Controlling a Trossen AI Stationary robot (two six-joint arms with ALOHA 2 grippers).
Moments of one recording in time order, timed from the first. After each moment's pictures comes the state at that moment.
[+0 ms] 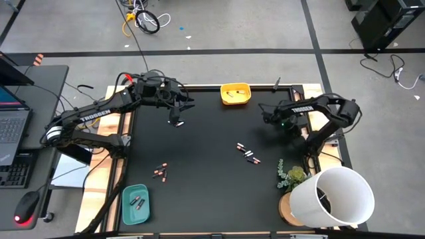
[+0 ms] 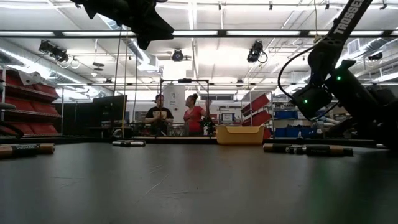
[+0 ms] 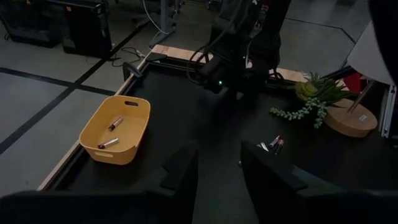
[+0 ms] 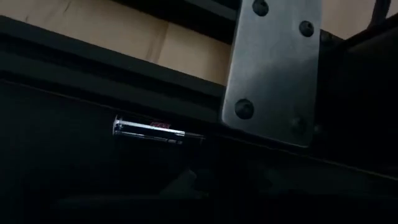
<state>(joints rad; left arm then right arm) 0.48 1.14 1.00 -0.21 0.33 0.00 -0.64 1.59 0.60 -1.11 0.19 2.27</state>
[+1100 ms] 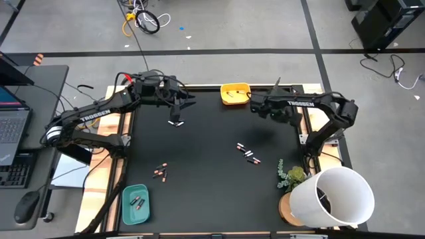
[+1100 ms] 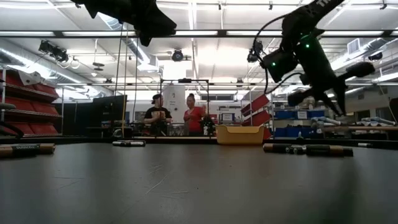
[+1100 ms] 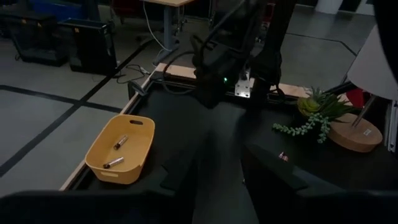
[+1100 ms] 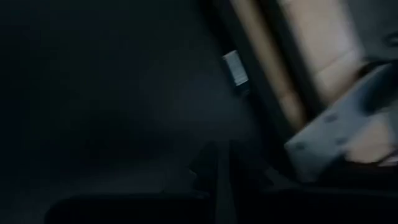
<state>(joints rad) 0.48 1.14 1.00 -0.14 0.32 0.00 -0.51 1.59 1.03 -1.39 0.34 1.61</state>
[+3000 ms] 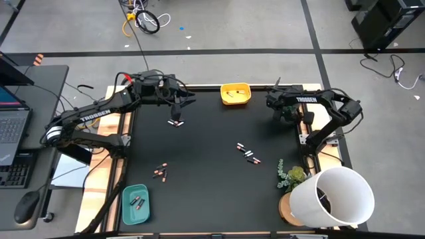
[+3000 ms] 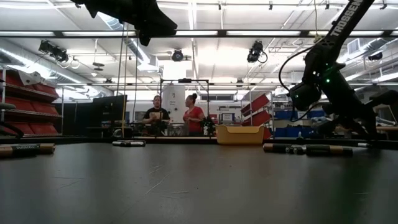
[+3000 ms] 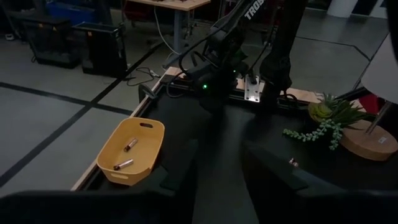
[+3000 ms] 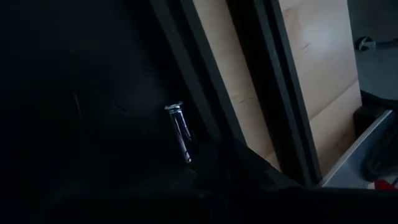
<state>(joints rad) 0.48 1.14 1.00 -0.12 0.28 -0.01 -0.88 1.58 0.71 -1.05 0.41 1.17</state>
